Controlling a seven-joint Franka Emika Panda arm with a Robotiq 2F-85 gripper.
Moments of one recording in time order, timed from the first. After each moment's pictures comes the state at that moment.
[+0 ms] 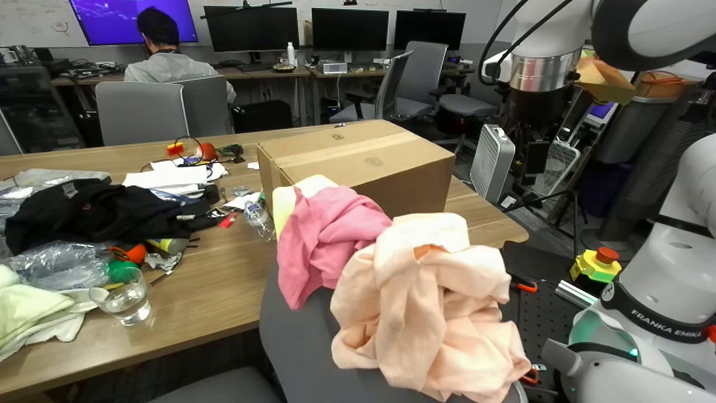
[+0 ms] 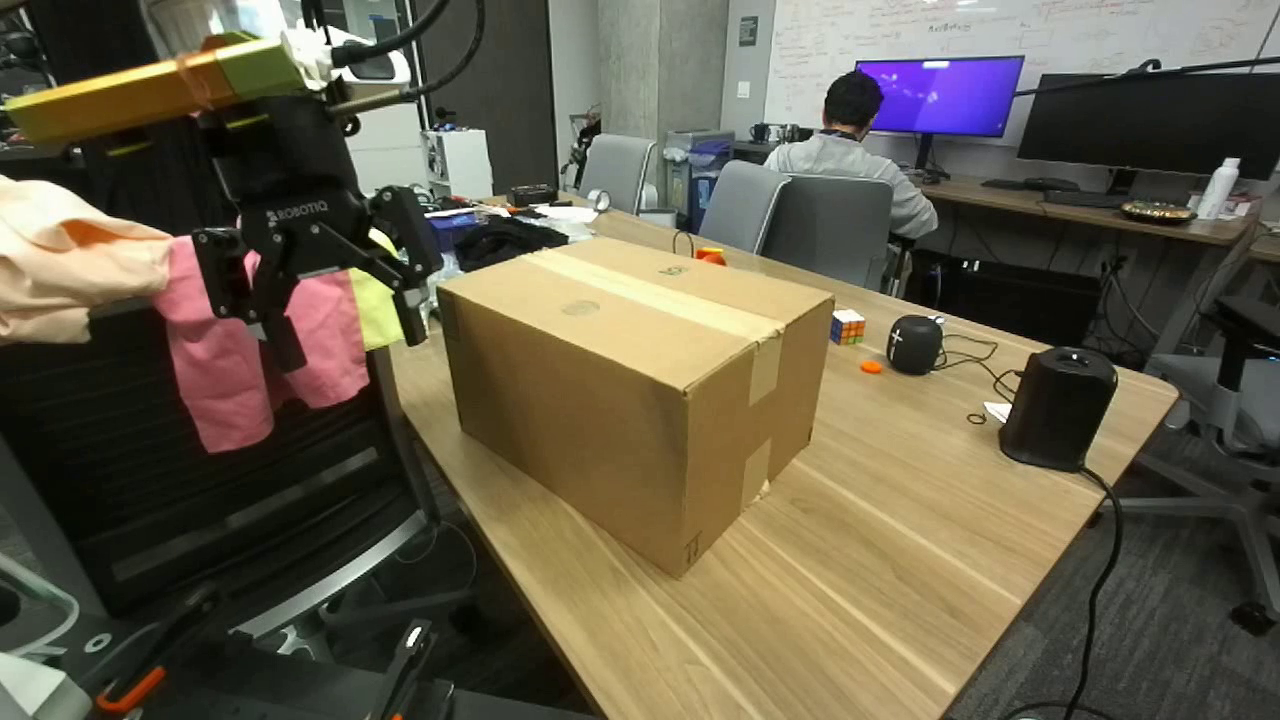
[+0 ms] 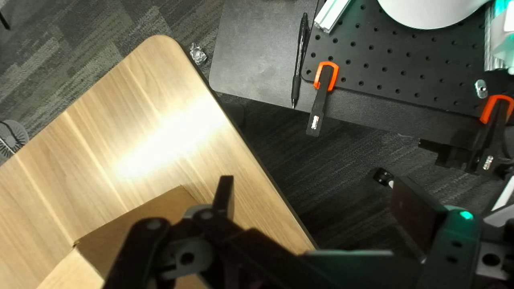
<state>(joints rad) -0.03 -0.84 0.00 -2.80 -0.30 1.80 -0.19</state>
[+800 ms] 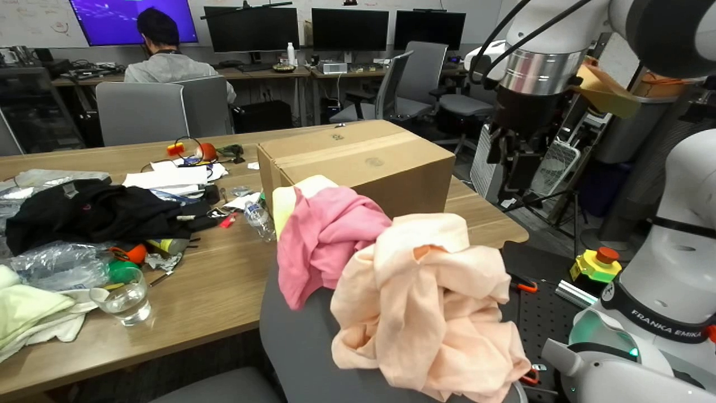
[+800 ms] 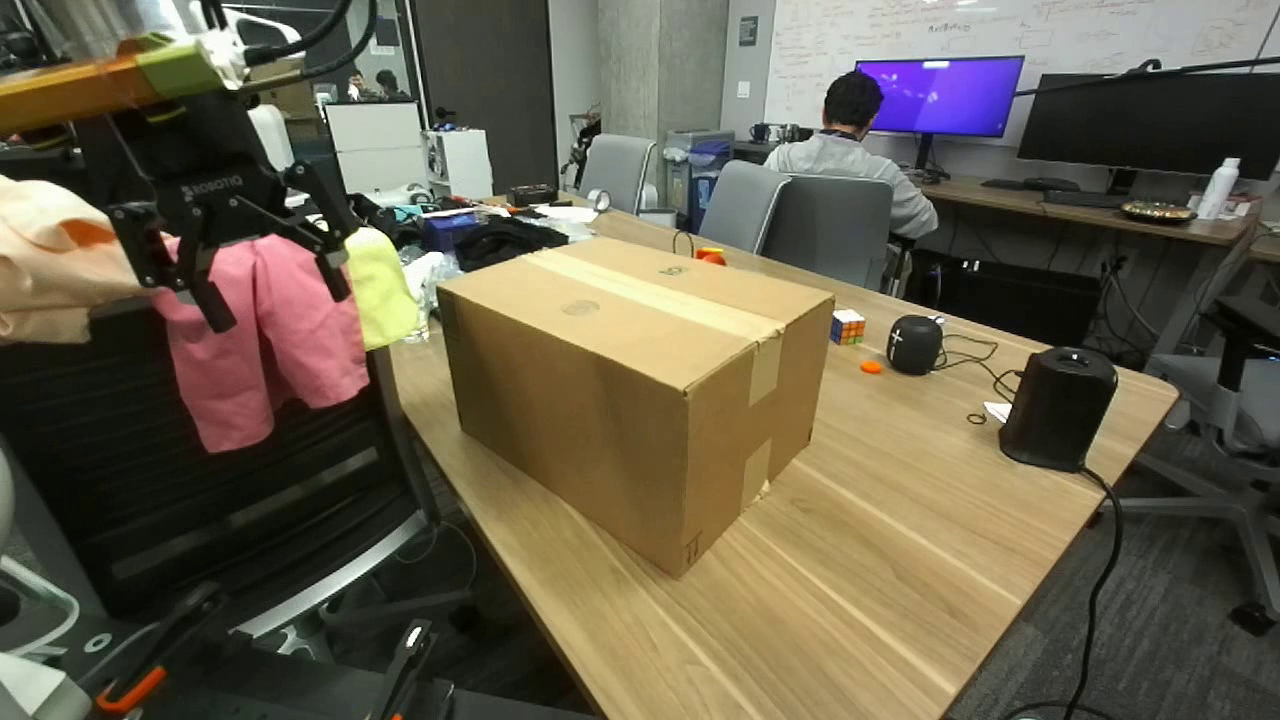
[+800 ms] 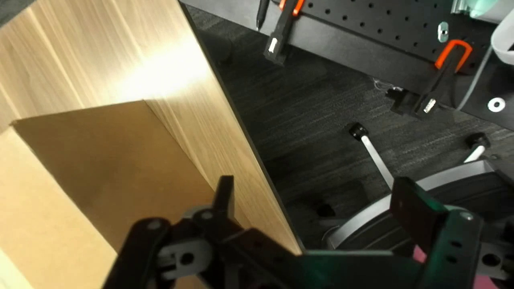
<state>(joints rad) 0.15 -0.84 0.08 -2.78 -0.20 1.91 -0.12</state>
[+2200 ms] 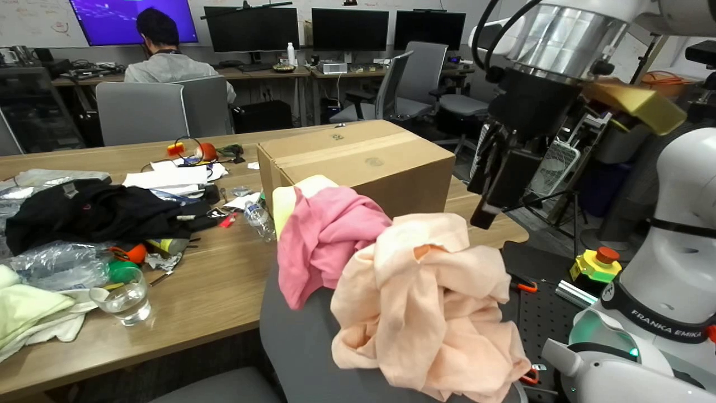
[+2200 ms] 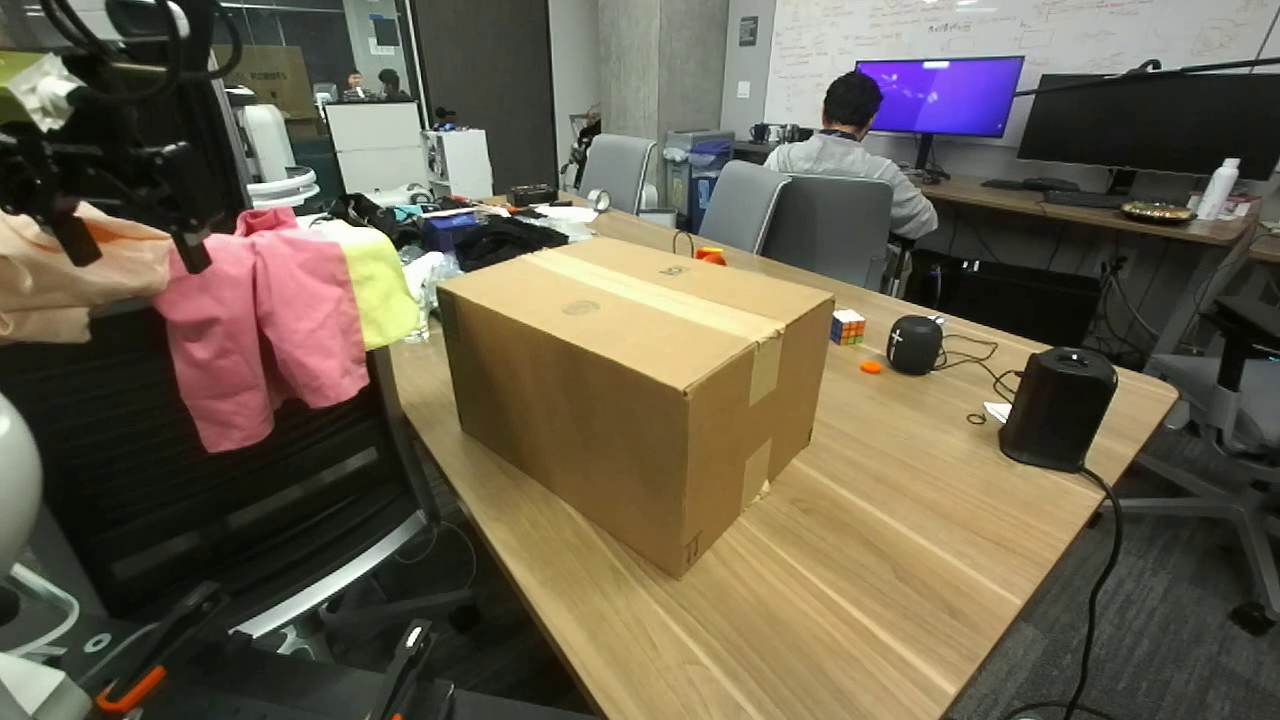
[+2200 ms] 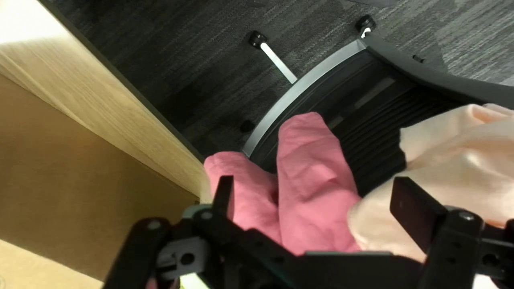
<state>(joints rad) 0.29 -0.85 0.18 -2.77 0.16 2.11 0.11</state>
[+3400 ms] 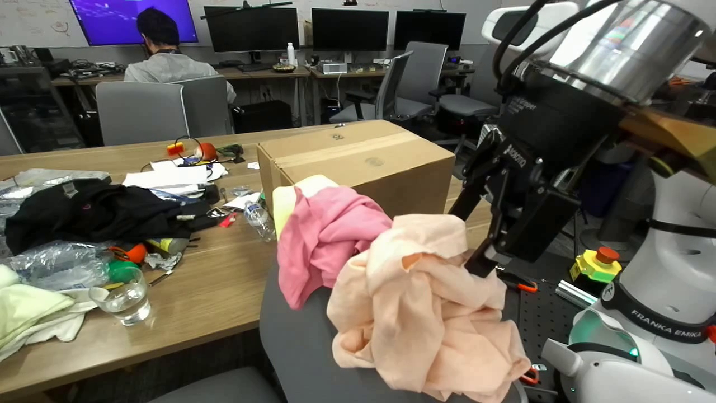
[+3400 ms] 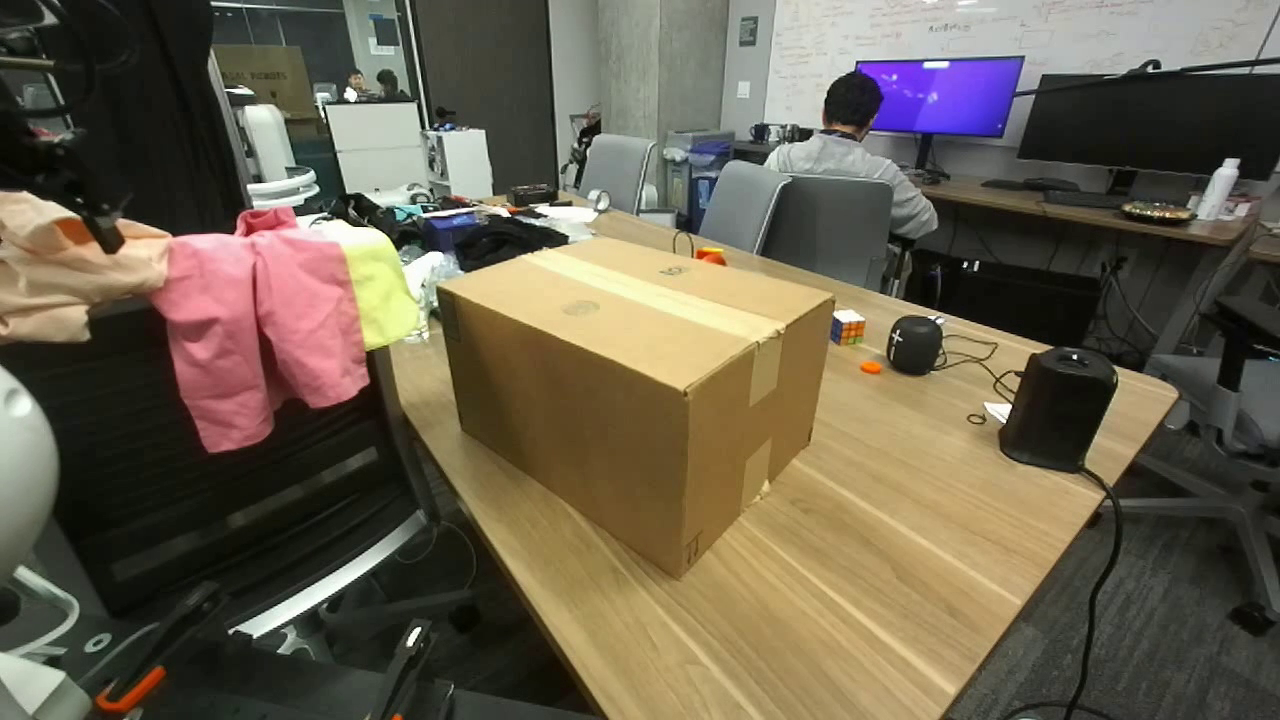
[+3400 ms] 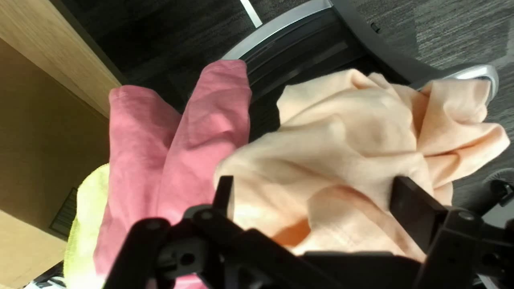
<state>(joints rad) 0.39 -0.80 0.33 -2.76 0.24 2.33 0.11</state>
